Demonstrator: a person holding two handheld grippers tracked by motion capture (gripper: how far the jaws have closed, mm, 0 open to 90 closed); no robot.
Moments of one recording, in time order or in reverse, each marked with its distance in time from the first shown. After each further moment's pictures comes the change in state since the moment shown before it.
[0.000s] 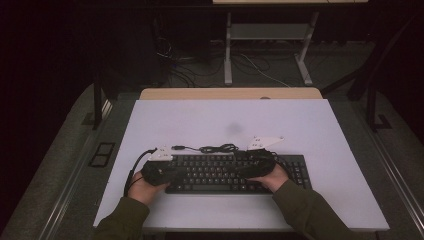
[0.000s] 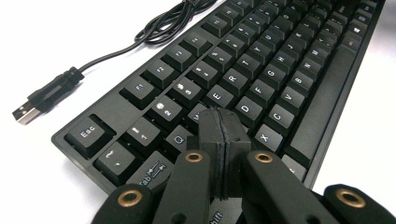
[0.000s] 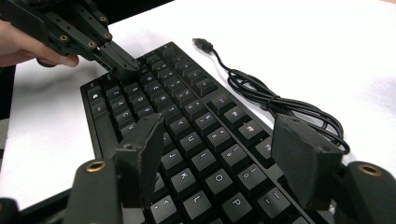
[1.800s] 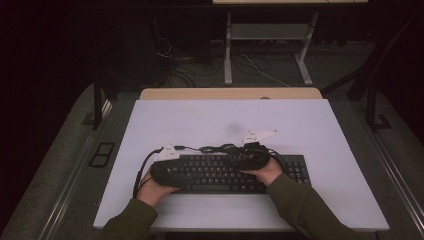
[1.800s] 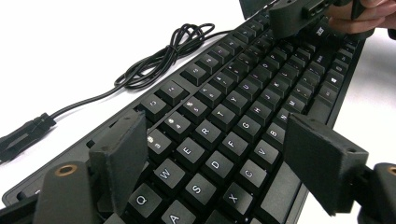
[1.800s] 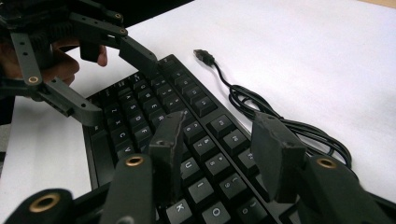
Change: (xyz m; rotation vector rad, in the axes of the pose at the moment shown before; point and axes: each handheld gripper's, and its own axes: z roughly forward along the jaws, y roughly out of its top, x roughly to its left) left arm -0.018 0.013 0.013 -0.122 -0.001 -0.032; right arm -0.005 0.016 0.014 -0.001 0.025 0.012
